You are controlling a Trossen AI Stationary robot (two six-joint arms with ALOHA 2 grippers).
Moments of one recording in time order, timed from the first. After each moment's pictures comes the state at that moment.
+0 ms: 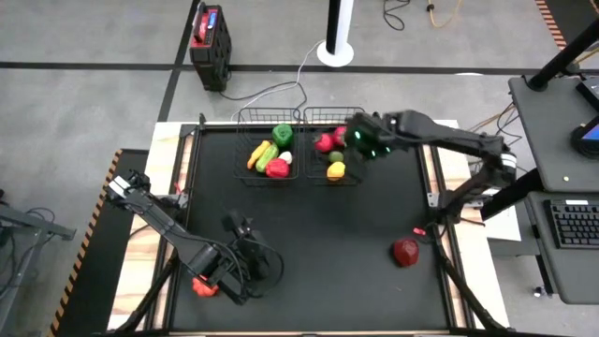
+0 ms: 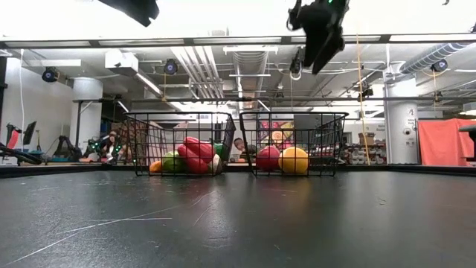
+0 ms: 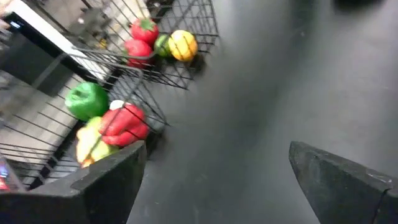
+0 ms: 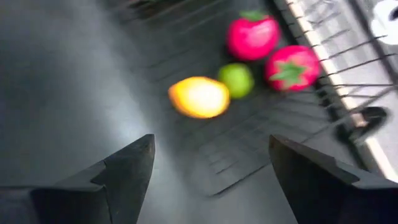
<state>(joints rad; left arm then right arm) -0.67 1.67 1.41 -1.13 -0.94 -0.94 -0.29 1.52 1.57 -1.20 0.14 0.17</state>
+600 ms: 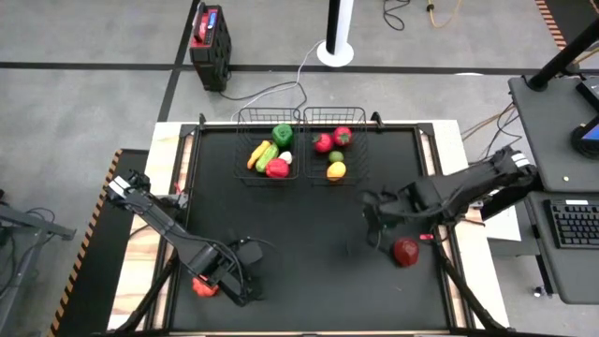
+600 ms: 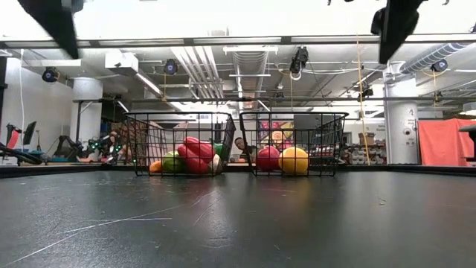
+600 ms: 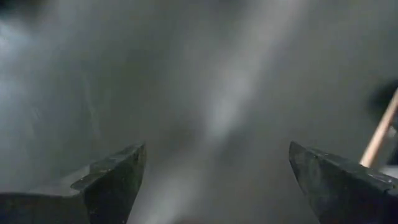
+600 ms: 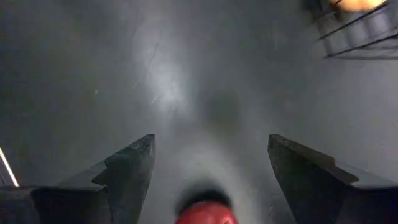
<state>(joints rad) -0.68 1.67 1.41 -1.09 -0.33 -1.15 0.31 1.37 1.27 -1.18 0.13 0.70</state>
